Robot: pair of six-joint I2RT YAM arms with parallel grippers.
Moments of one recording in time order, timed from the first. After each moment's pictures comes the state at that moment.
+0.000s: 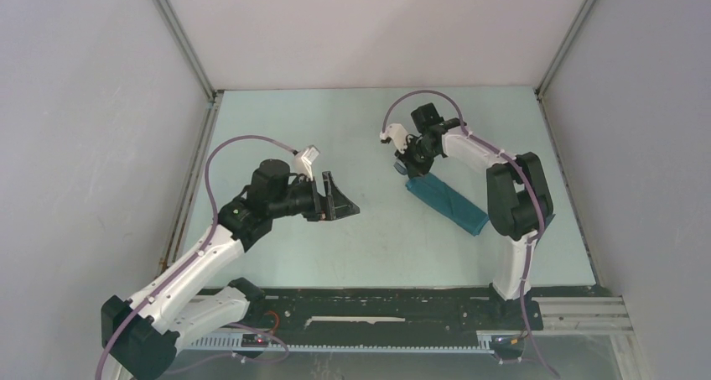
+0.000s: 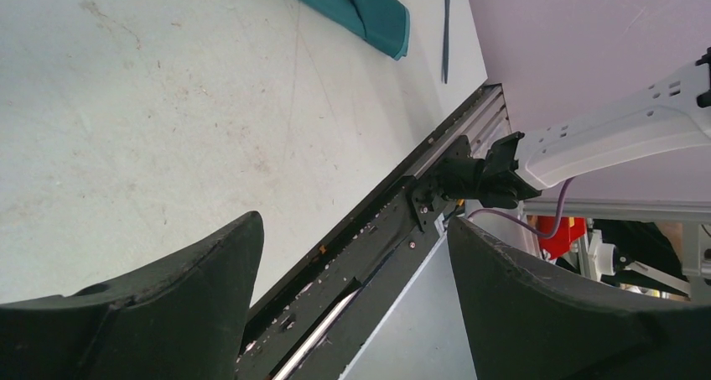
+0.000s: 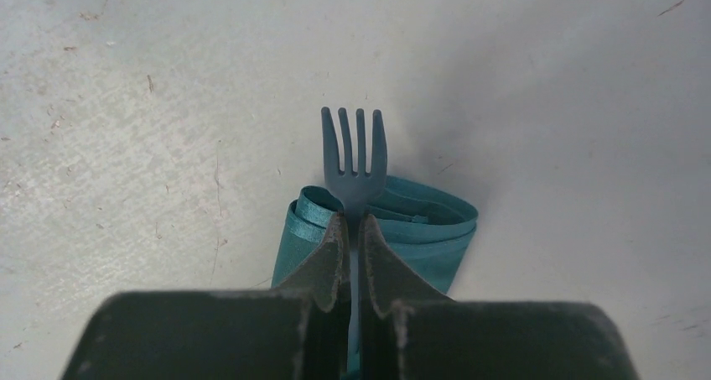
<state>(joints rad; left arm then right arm) -0.56 0.93 0.76 -0.33 0.47 -0.69 0.40 1.97 1.50 -0.69 -0.32 -0.65</state>
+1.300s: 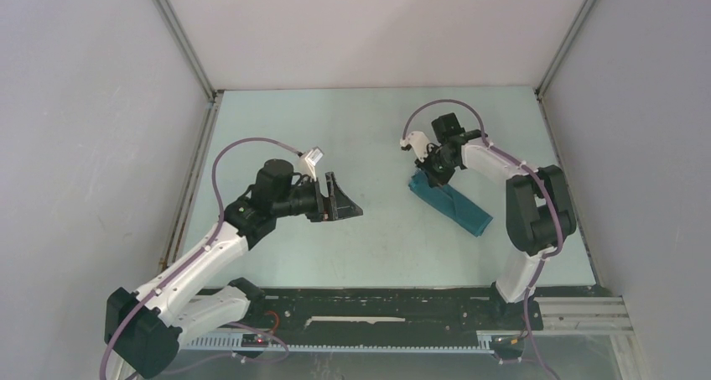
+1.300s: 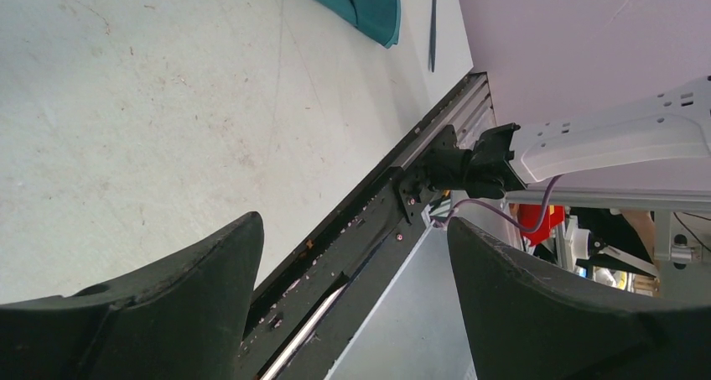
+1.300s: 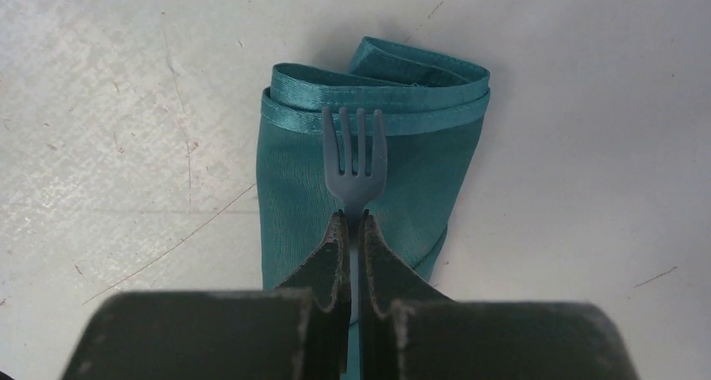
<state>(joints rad) -0.55 0.97 0.73 -0.27 0.53 -0.73 0.32 1.80 1.27 -0.65 -0.24 -0.61</state>
